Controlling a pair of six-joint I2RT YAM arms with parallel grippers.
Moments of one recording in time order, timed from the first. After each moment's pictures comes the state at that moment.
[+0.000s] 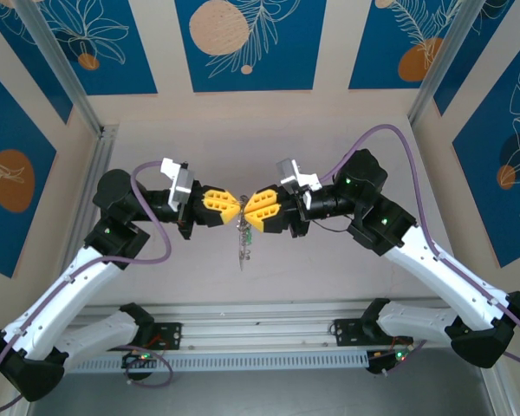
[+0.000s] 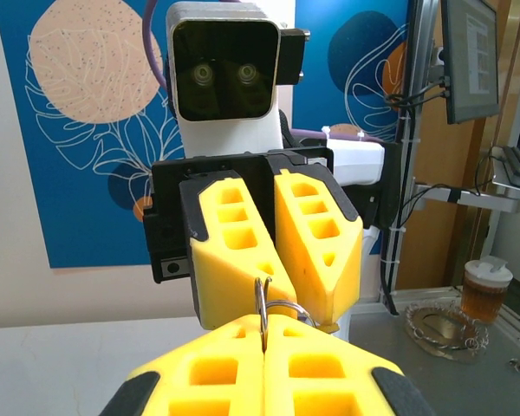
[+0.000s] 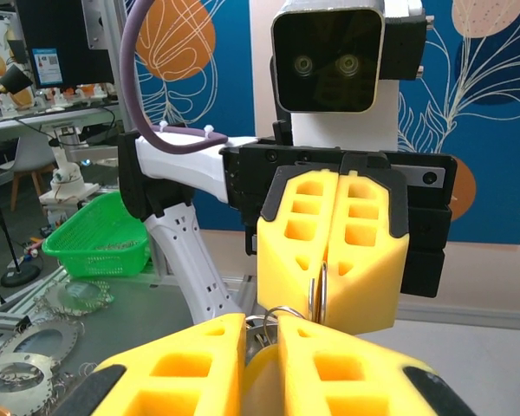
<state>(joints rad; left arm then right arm) -0.62 0.94 1.03 0.20 1.06 -0.23 0.80 1.08 1.23 -0.11 -0.92 0.06</state>
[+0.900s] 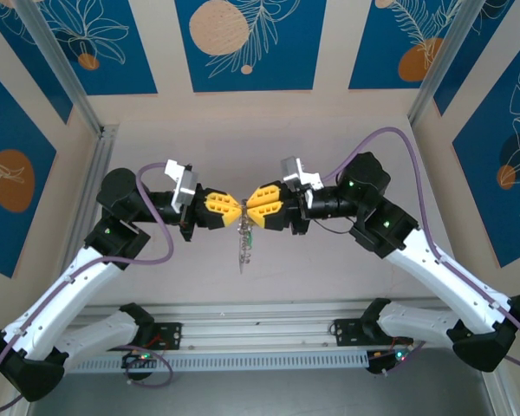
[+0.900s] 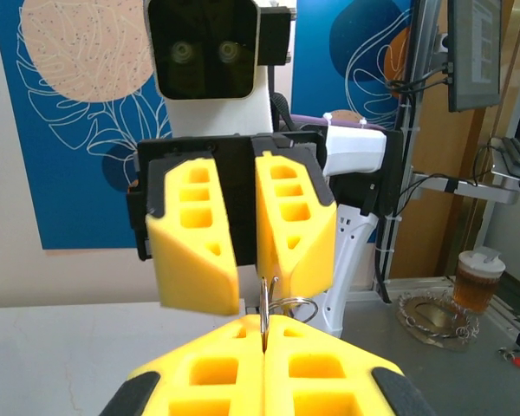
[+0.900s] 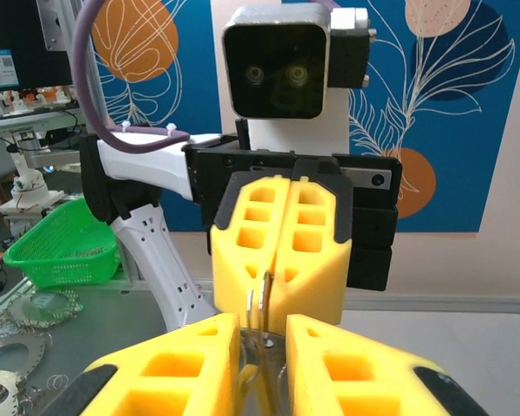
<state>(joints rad) -0.62 0.94 1.03 0.13 1.06 -0.20 0.79 1.06 1.20 -0.10 -0.85 0.06</state>
